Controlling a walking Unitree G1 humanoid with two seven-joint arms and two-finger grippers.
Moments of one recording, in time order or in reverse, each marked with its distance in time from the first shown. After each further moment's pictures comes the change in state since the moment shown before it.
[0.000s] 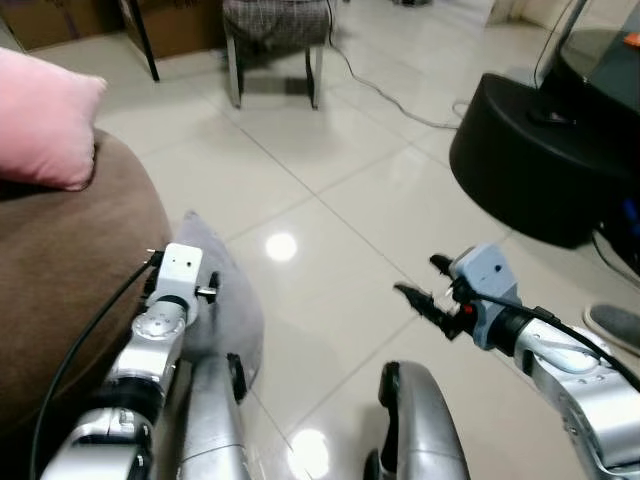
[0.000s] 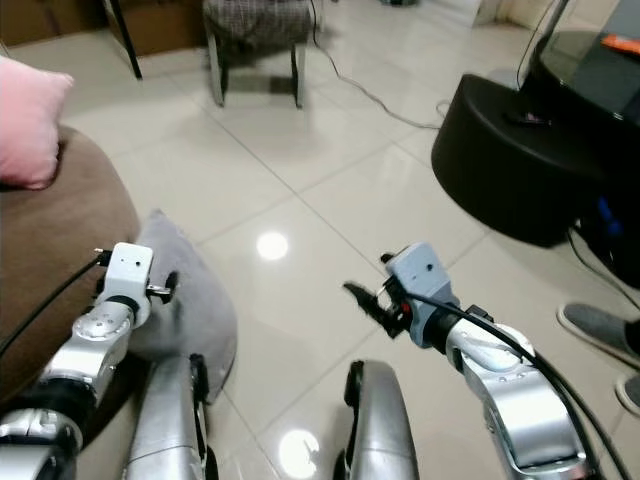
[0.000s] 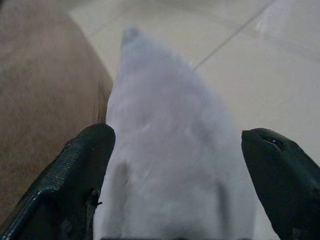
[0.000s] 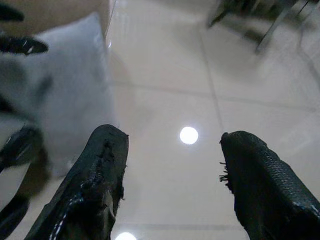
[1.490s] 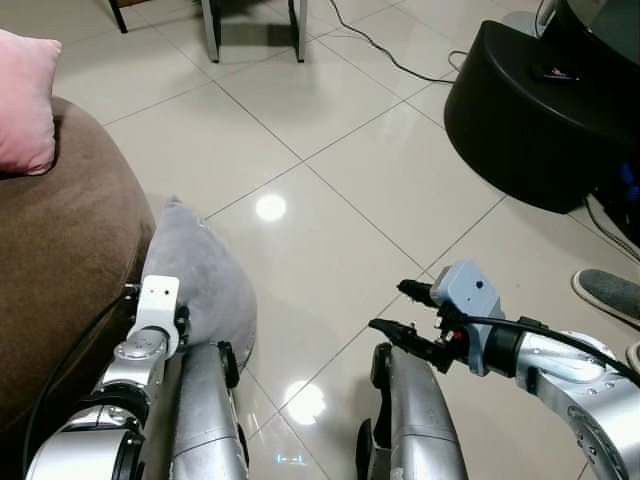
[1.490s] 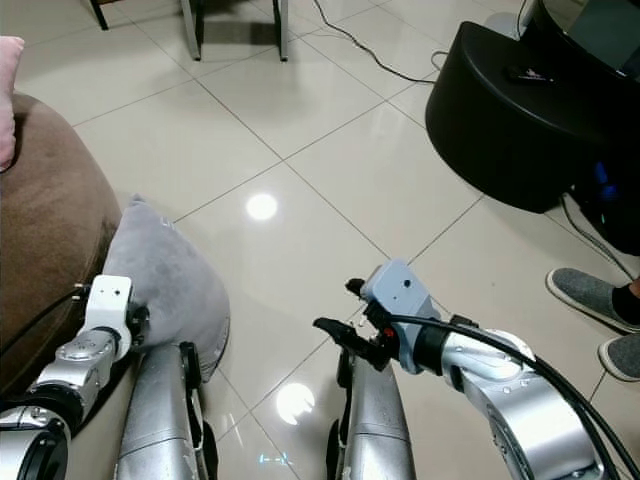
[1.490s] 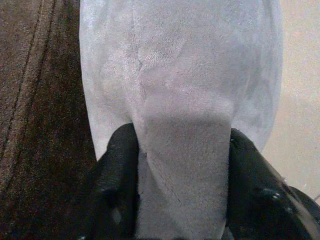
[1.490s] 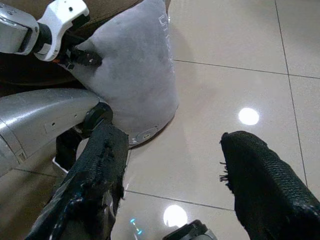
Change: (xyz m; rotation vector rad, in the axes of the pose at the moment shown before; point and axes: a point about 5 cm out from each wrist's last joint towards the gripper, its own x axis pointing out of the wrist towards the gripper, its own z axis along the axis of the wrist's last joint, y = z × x) left arm -0.006 0.009 -0.047 -0.109 0.205 0.016; right arm -0.010 0.027 0.014 -0.002 0.012 0.247
